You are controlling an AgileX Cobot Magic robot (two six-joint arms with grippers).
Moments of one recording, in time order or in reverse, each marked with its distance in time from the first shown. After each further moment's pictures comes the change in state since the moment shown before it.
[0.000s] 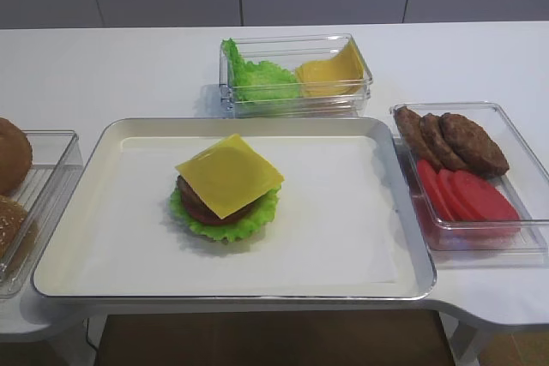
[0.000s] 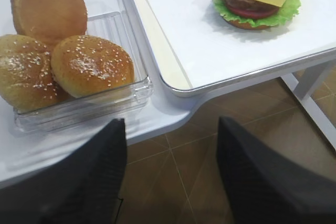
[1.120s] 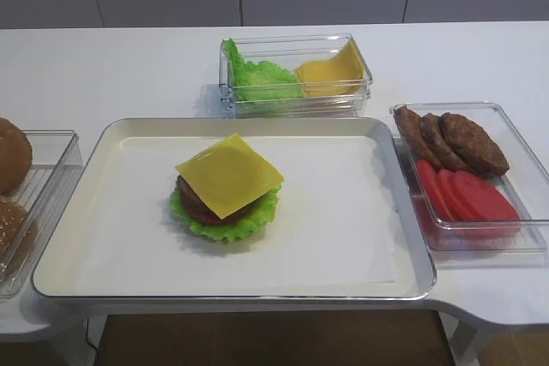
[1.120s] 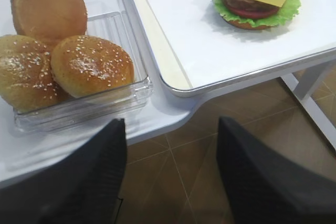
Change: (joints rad) left arm 0.000 0.000 0.000 0.000 0.000 0.000; right arm 0.000 0.000 0.000 0.000 0.000 0.000
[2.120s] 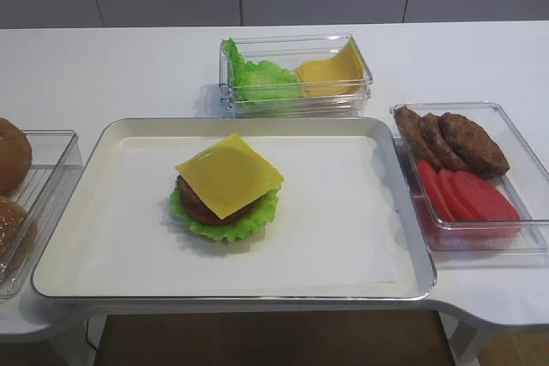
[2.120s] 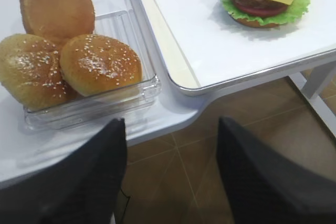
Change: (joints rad) left arm 0.000 0.000 0.000 0.023 0.000 0.000; right arm 0.000 0.000 0.000 0.000 0.000 0.000
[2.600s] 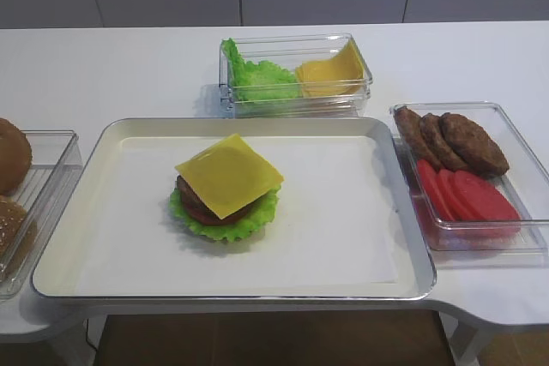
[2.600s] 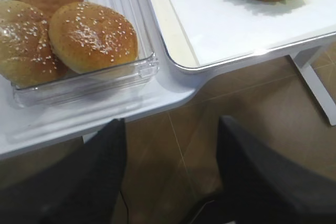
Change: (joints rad) left arm 0.000 0.154 -0.040 0.005 0.032 -0.026; right arm 0.000 0.000 0.000 0.000 0.000 0.000
